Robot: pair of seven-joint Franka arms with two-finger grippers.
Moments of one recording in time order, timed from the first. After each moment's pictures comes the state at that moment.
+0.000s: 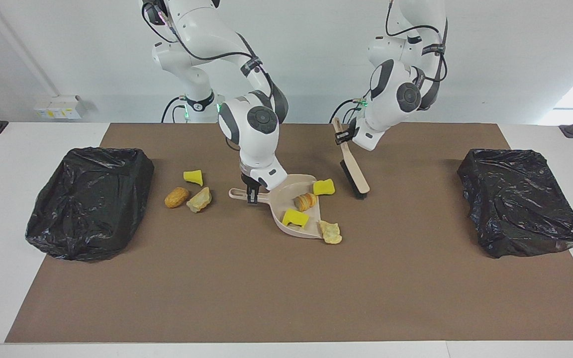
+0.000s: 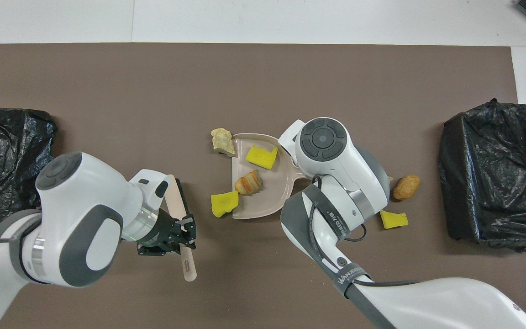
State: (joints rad) left arm -0.45 -0.15 -0.07 -2.37 -0.46 1.94 -0.61; right arm 0.36 0.34 0.12 -1.81 -0.20 2.05 -0.99
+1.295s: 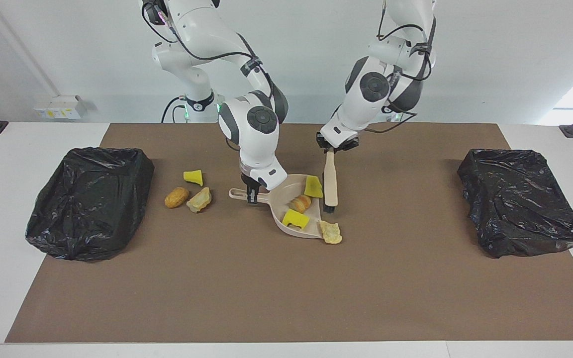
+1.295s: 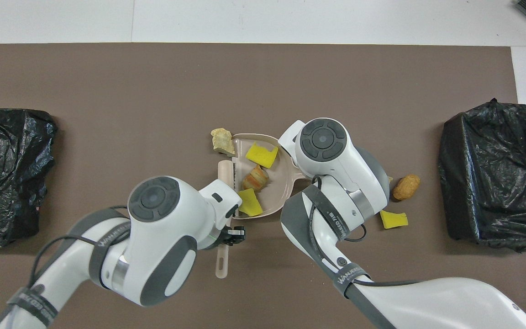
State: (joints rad) left arm -0.47 0.04 -0.04 -2.02 -0.24 1.86 -0.24; right arm 0.36 0.34 0.12 -1.81 -0.20 2.05 -0.95
